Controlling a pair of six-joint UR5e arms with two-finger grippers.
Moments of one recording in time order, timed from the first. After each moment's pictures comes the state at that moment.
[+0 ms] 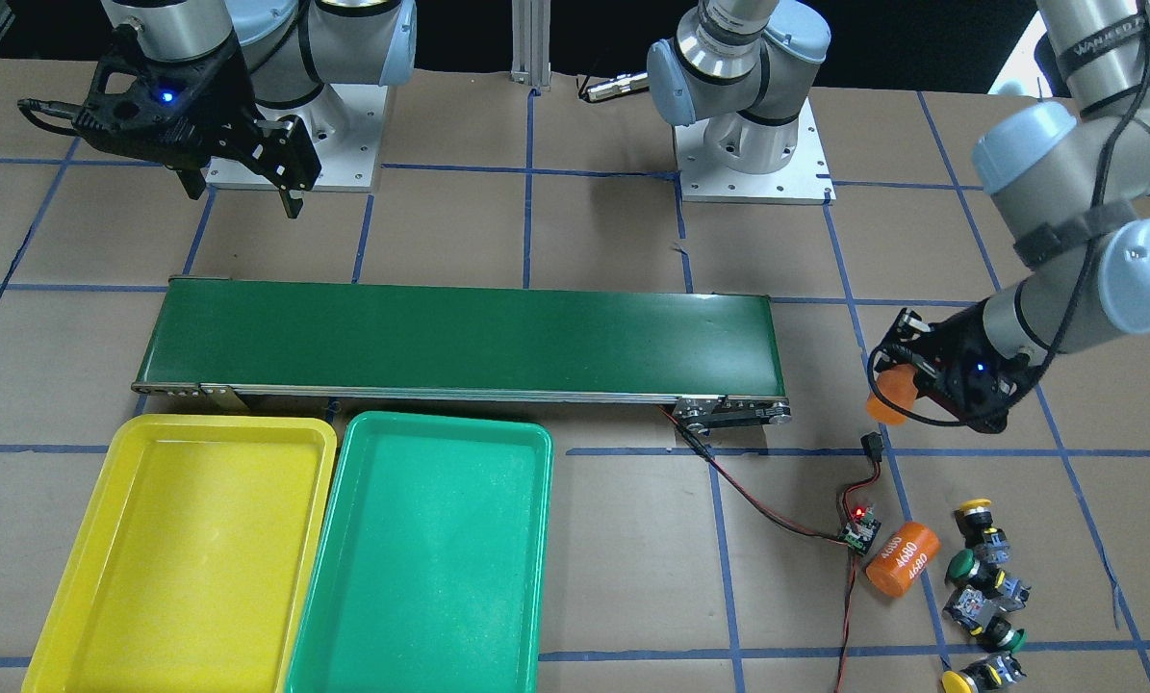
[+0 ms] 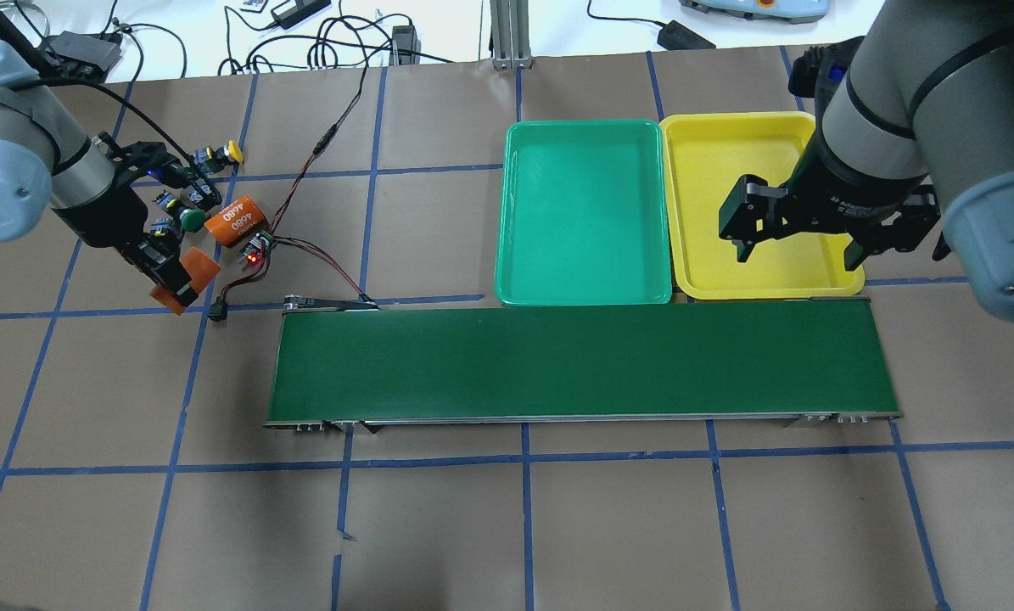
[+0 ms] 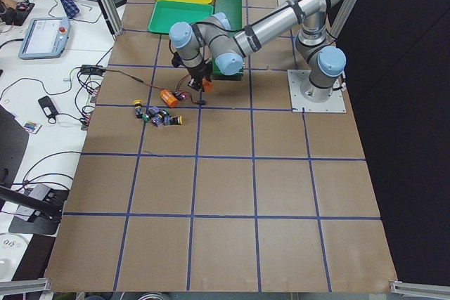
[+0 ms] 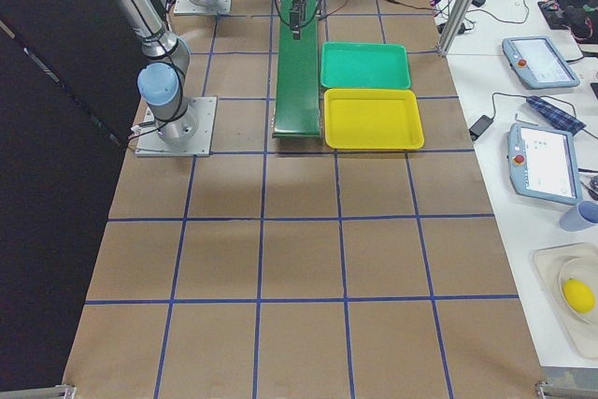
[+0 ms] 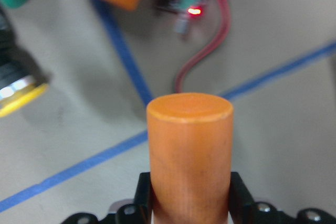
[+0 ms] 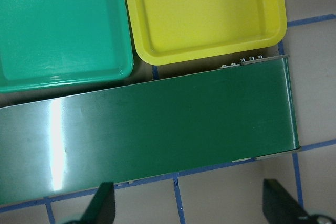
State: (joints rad) left arm -1.23 -1.78 -1.74 -1.44 1.58 1.02; right arm 1.57 -1.74 1.77 -1.66 -1.62 0.18
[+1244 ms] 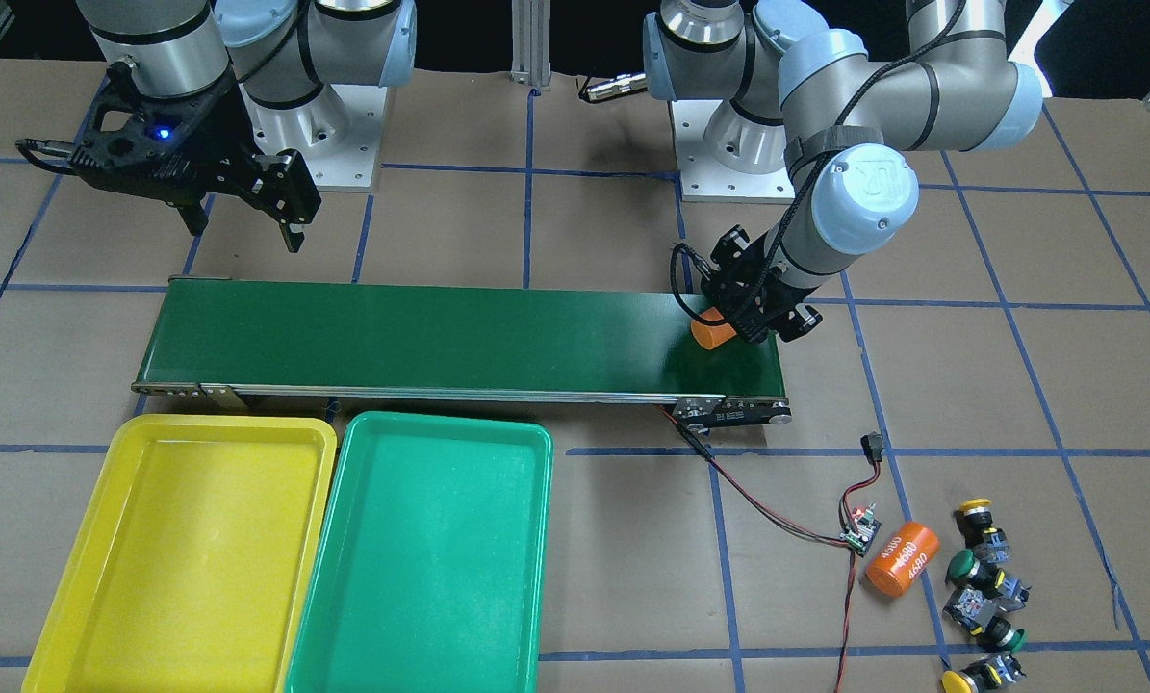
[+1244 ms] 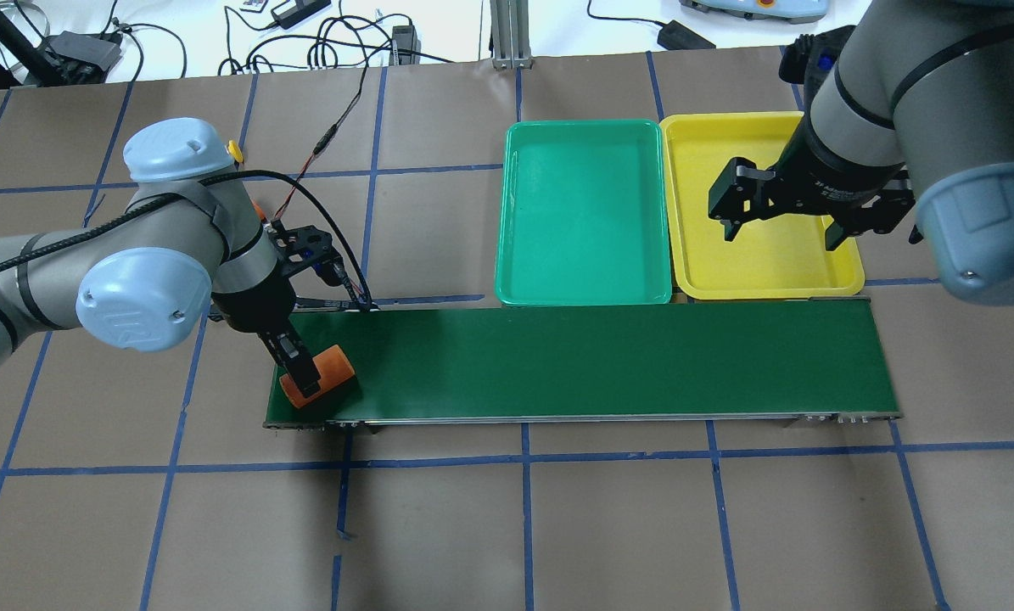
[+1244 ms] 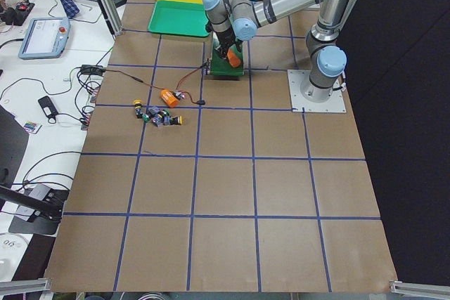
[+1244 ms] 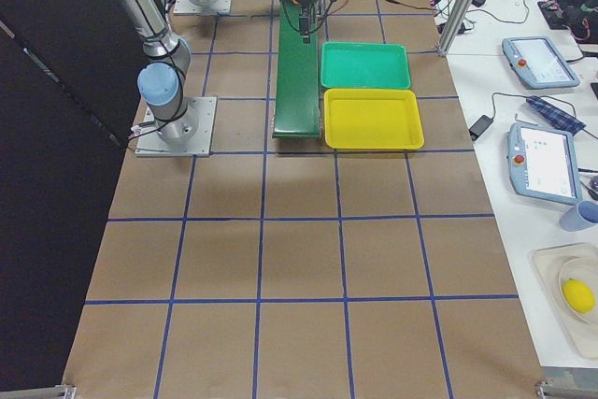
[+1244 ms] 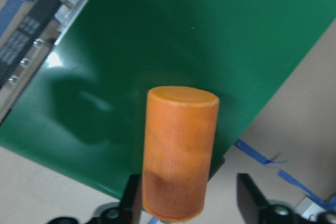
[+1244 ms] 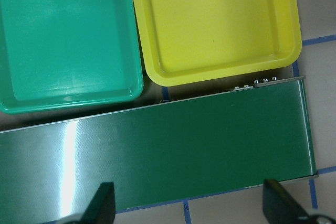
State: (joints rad) left arm -1.50 -1.66 -1.96 -1.38 1.58 0.94; right arm 1.56 -1.70 1.79 -1.75 -1.60 0.16
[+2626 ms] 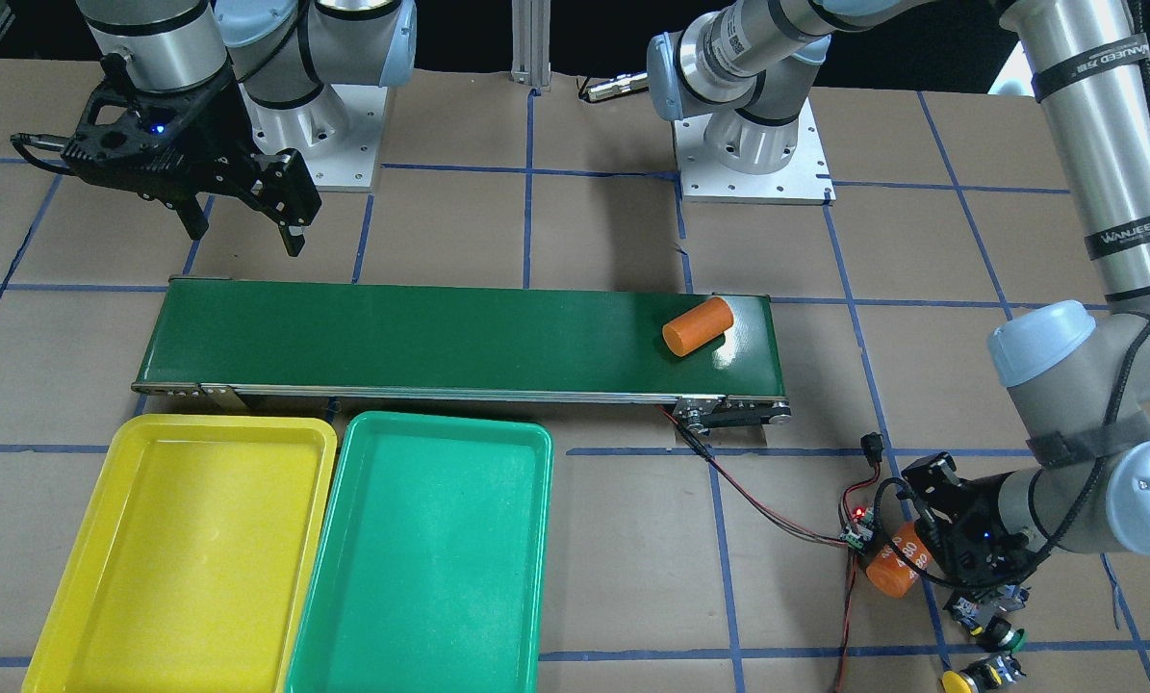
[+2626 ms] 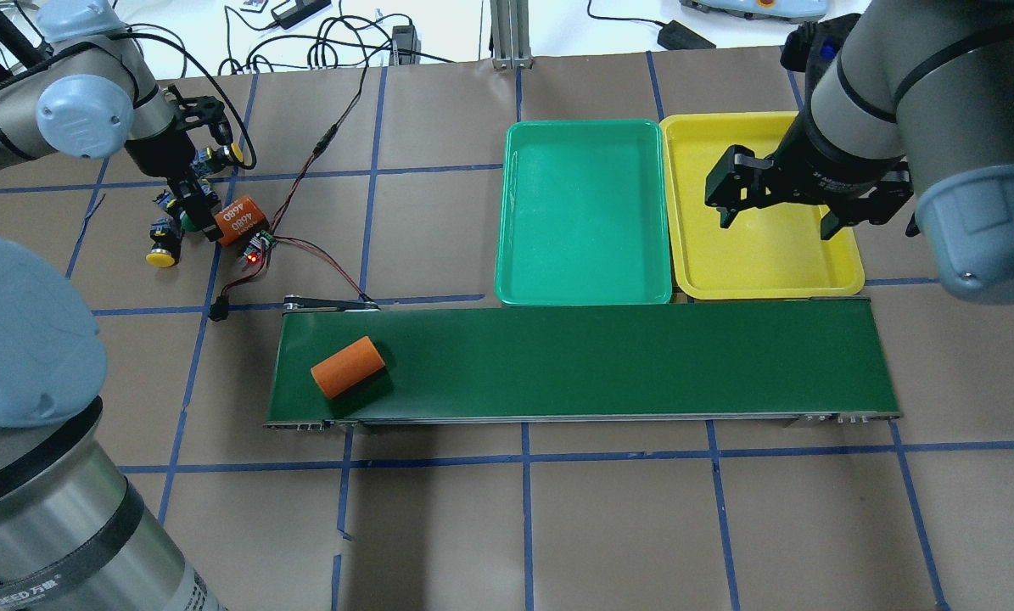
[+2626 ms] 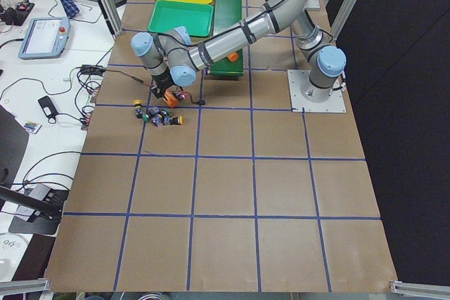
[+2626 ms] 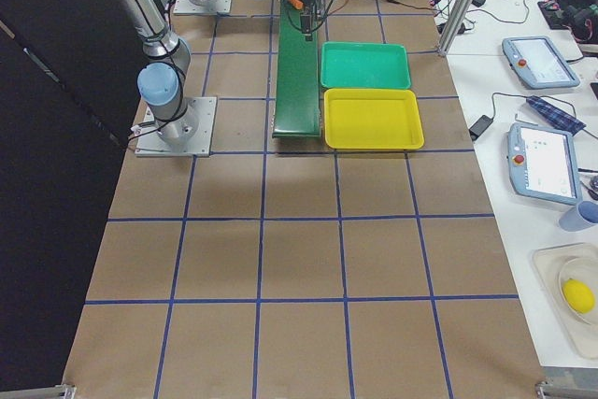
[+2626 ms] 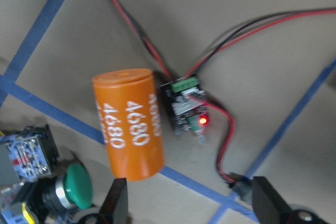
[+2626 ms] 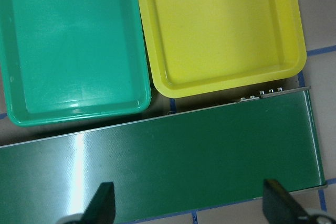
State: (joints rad) left arm -1.26 -2.23 -1.33 -1.34 1.63 1.31; right arm 1.56 -1.70 1.78 -1.80 -1.58 0.18
